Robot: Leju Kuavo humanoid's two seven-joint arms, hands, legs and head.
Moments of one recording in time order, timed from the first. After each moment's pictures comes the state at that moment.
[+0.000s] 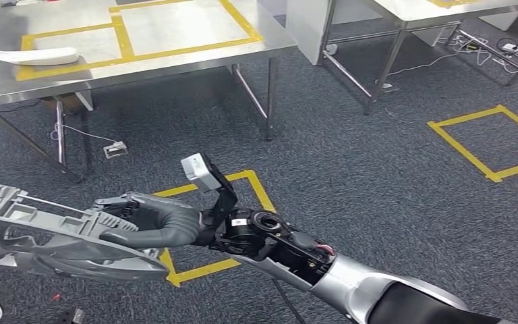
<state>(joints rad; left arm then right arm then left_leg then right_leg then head) -0.07 0.19 -0.52 -0.17 0.83 0.18 0.02 -0.51 0.25 0.94 -1.03 -0.68 0.64 -0.49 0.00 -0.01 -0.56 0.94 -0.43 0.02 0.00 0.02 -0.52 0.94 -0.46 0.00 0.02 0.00</state>
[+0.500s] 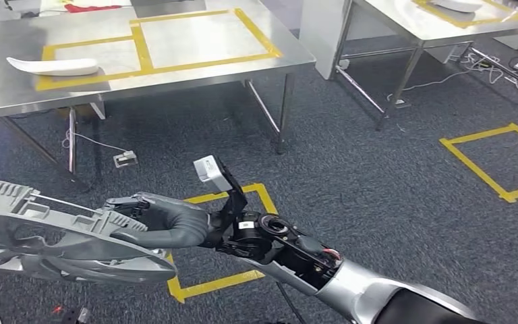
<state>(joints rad) -0.07 0.19 -0.53 -0.17 0.82 0.17 0.02 -0.49 0.25 0.94 -1.03 -0.68 0.64 -0.51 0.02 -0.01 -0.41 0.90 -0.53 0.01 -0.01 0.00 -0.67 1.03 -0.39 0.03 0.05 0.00</state>
